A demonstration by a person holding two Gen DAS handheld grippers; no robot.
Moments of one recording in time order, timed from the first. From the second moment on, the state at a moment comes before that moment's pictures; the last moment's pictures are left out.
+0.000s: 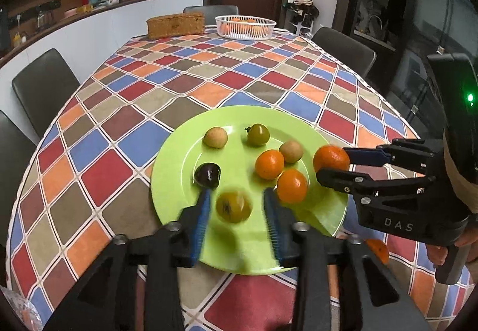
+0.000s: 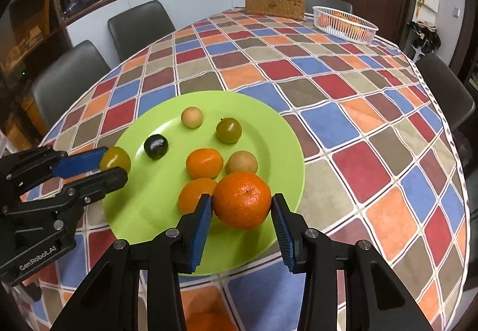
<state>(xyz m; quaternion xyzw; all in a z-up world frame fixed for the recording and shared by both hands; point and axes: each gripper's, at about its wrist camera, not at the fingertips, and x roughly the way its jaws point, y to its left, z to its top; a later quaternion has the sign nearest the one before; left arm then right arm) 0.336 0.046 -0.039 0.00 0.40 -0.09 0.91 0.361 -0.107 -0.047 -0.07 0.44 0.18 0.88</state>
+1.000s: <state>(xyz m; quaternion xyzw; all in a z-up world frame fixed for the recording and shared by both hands) 0.224 0.040 0.021 0.02 0.34 -0.05 0.94 0.254 -0.123 0.012 -0.07 0.37 0.16 0.91</state>
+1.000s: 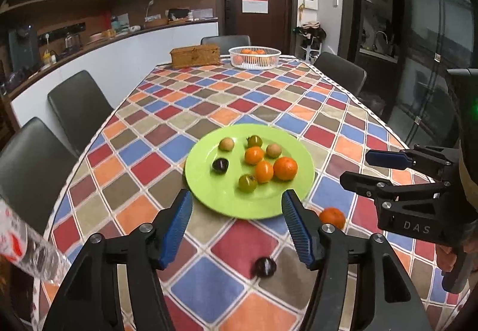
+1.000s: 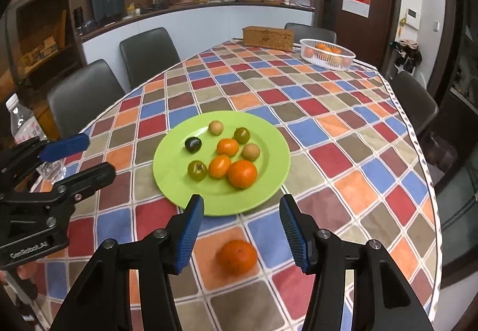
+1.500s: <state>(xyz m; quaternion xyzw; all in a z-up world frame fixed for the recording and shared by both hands) 0.197 0.033 -0.028 0.01 0.40 -0.05 0.92 0.229 -0.133 -0.034 -0.05 0.42 0.15 0.89</state>
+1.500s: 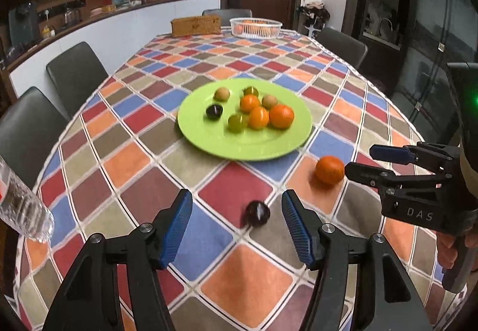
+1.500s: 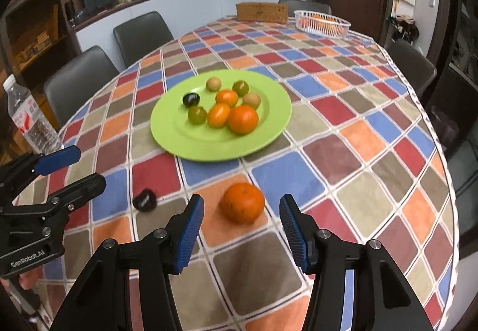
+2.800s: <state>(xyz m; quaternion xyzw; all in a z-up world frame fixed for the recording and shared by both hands) 0.232 0.019 -0.086 0.00 0.45 -0.10 0.89 0.260 -0.128 -0.084 -0.03 0.47 0.17 0.87</state>
